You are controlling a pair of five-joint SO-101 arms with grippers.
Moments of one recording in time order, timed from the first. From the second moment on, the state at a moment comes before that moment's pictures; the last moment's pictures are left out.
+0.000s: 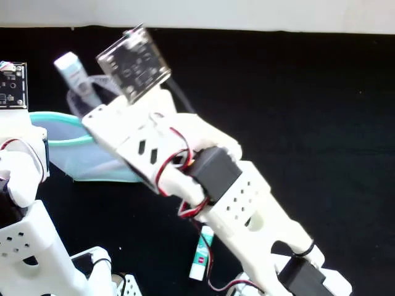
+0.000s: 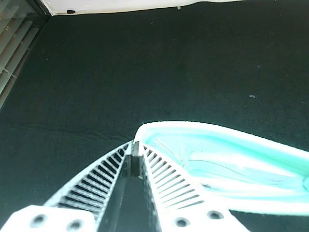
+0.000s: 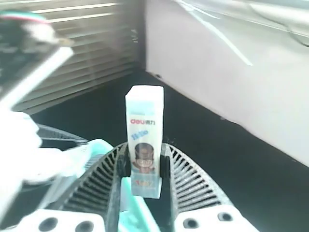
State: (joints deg) left arm -27.9 -43.6 14.6 83.4 -14.9; right arm -57.4 -17.4 -12.4 48.5 -1.5
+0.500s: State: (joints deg) left arm -27.9 -43.7 16.4 82.5 -14.9; right arm -61.3 -7.1 -12.9 45.6 -4.2
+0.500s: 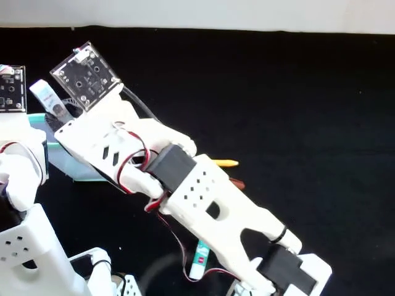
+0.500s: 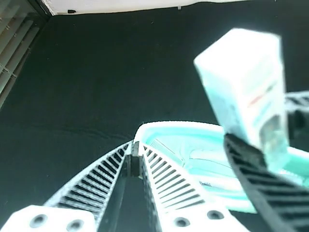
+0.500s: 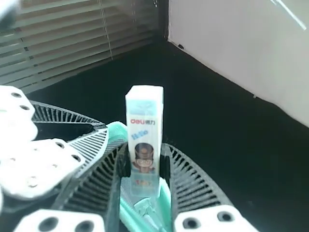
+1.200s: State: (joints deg) left arm -27.6 -43.7 16.9 81.7 -14.9; right arm -64.4 -8.3 -5.1 51.1 -6.3
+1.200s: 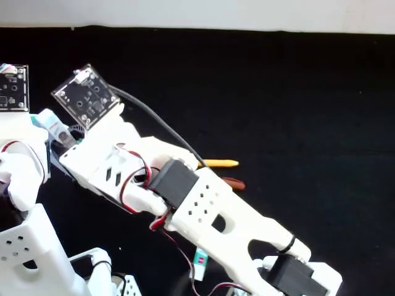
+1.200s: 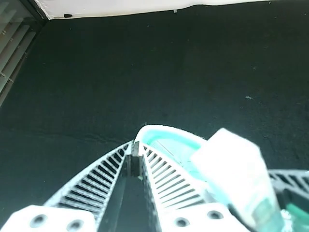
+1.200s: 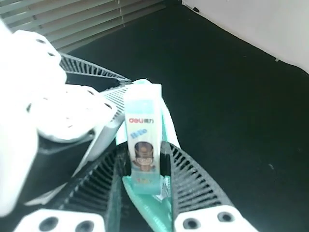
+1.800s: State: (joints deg) left arm -27.6 -43.7 16.8 81.4 -15.0; right arm -65.4 -7.6 -1.5 51.4 -6.0
